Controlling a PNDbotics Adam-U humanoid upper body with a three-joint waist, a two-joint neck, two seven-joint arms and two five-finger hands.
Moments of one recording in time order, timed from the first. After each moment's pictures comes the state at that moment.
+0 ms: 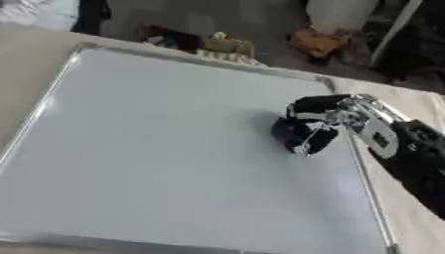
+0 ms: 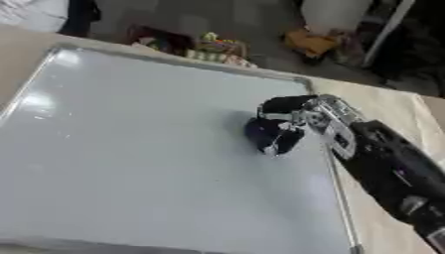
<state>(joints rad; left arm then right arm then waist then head) -0.26 0.20 0.10 -1.98 0.20 -0.12 0.03 -0.78 -0.74 0.33 -1.17 0.71 -0.34 0.58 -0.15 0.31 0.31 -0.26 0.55</state>
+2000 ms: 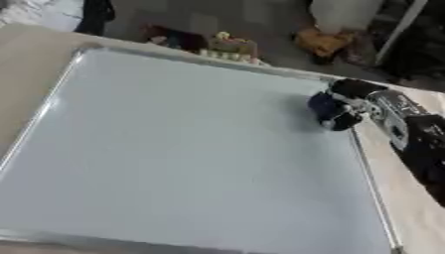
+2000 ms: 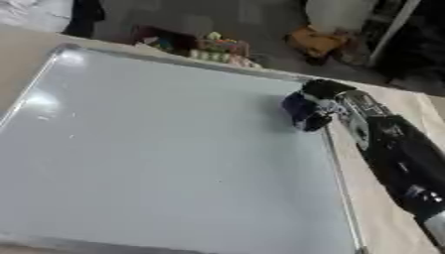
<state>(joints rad) -0.26 0.20 0.10 -1.98 0.19 -0.12 0.03 -0.84 -0.72 0.15 -0.86 1.02 -0.24 0.31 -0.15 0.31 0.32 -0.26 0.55</state>
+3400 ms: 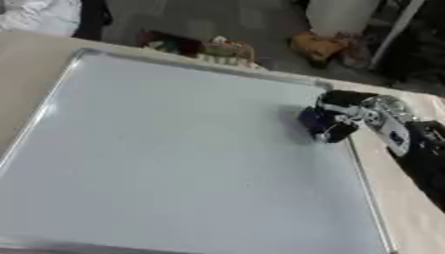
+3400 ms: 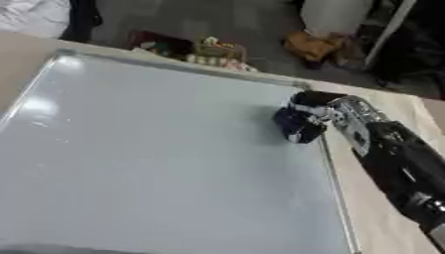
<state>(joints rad) -0.26 0.20 0.10 -1.98 0.20 -0.12 0.03 -0.79 -0.74 0.24 -1.02 0.81 -0.32 0.49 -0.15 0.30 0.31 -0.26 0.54</state>
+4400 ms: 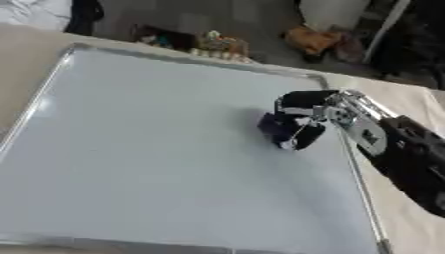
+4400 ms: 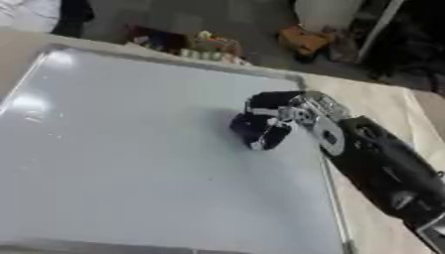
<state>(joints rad) -0.26 0.20 0.10 -1.98 0.21 -0.11 0.03 -0.76 -0.73 0.37 -1.28 0.67 -0.28 0.56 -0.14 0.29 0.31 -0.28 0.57</state>
